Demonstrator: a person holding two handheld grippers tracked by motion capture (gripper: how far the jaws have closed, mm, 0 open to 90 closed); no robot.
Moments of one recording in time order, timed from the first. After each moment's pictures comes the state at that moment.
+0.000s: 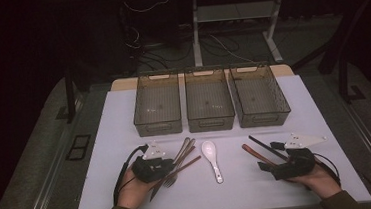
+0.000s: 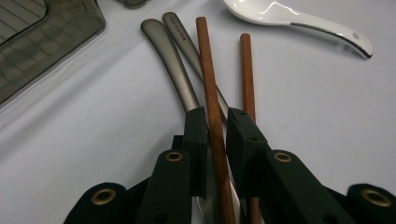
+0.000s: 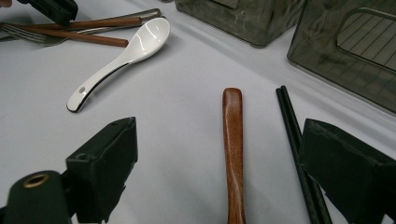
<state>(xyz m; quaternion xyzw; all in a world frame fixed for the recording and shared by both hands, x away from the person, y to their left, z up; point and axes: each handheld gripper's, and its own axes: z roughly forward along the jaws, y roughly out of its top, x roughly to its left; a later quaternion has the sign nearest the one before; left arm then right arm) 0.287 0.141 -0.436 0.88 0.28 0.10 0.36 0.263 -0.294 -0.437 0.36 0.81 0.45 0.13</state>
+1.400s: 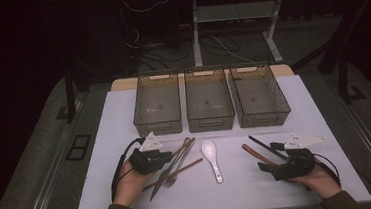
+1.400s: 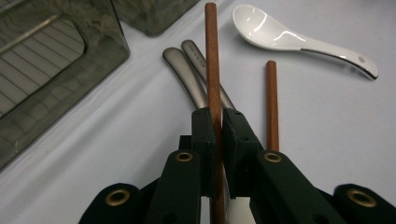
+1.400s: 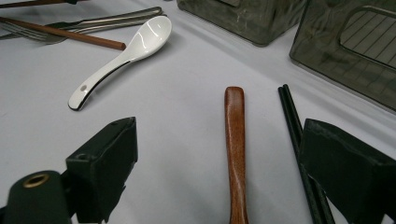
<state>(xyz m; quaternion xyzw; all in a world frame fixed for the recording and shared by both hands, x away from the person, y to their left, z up) 0.303 0.146 -0.421 0.88 0.27 0.11 0.38 0.262 -0.294 -0.437 0.36 0.81 0.44 0.13</state>
